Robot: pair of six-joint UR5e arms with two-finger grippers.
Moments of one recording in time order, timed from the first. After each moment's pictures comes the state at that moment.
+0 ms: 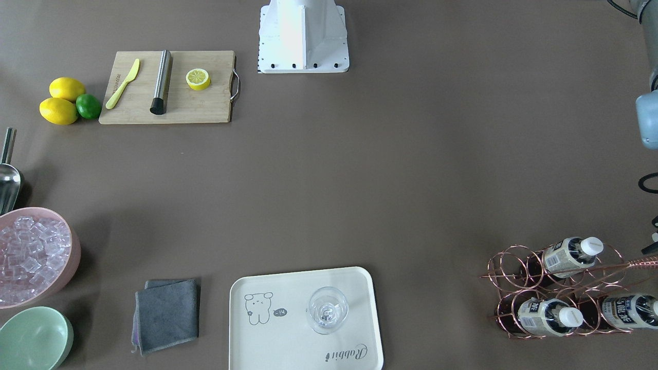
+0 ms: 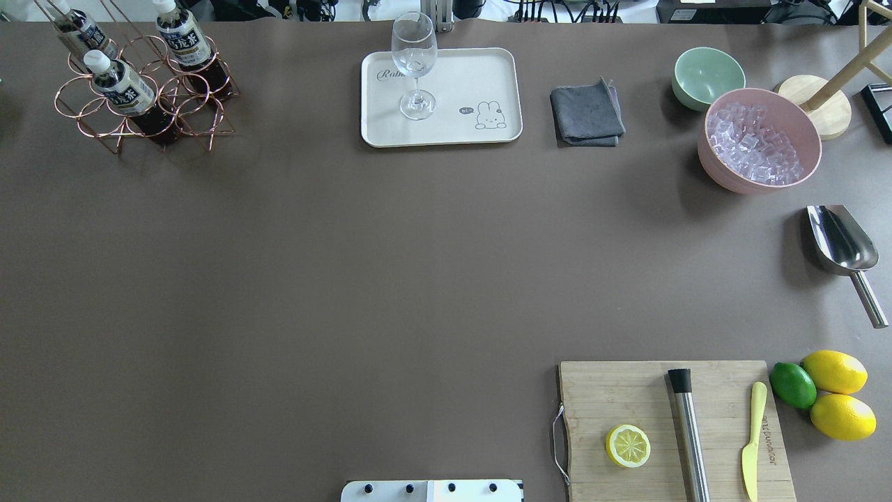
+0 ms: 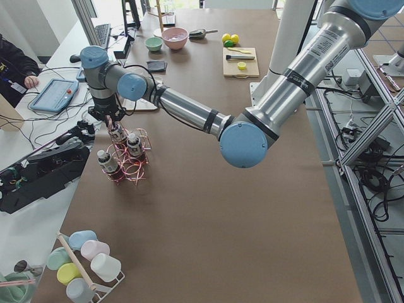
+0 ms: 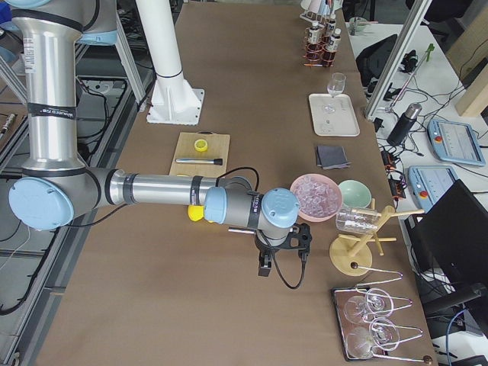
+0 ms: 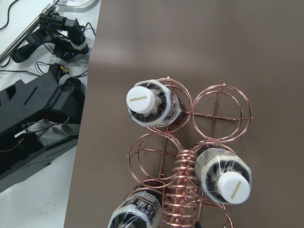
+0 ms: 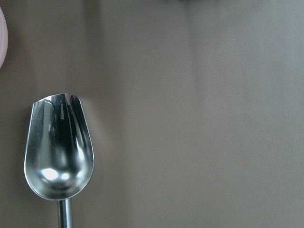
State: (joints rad) left arm -1.39 -2.24 -1.34 -1.60 -2.32 0.97; right arm 1.61 -1.61 1.62 -1.68 2.36 -0.03
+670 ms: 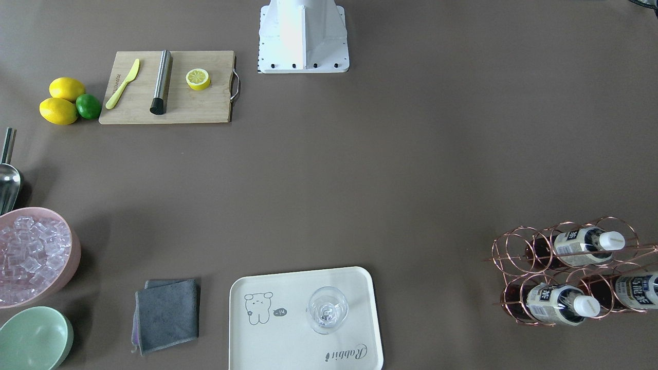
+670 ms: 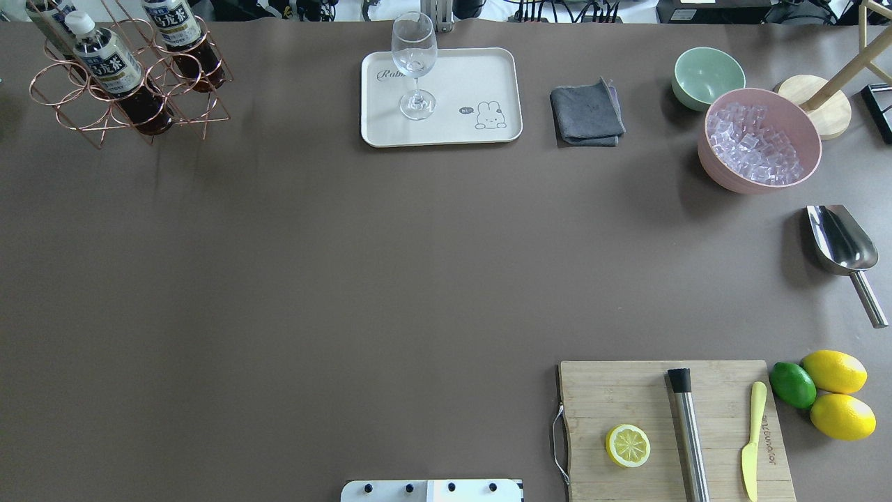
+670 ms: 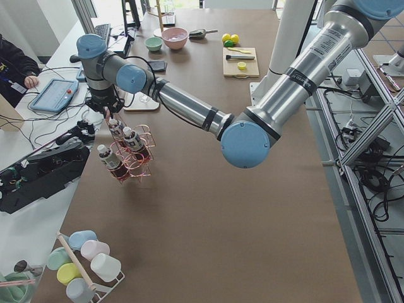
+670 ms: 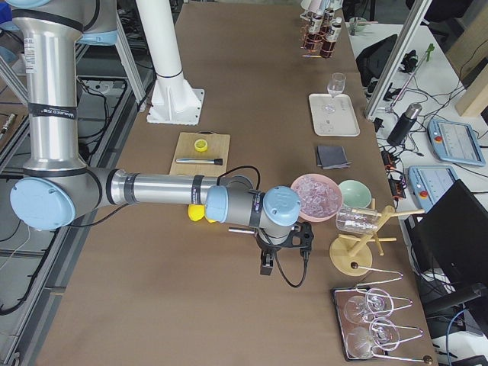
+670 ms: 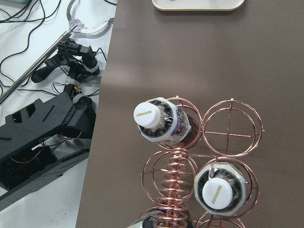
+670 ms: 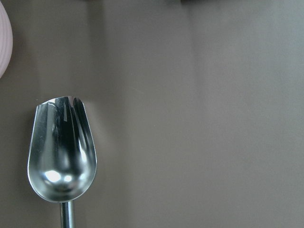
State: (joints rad) left arm -1.45 -2.24 -1.47 -1.48 -2.38 0.97; right arm 1.61 -1.61 1.62 -1.68 2.36 -0.03
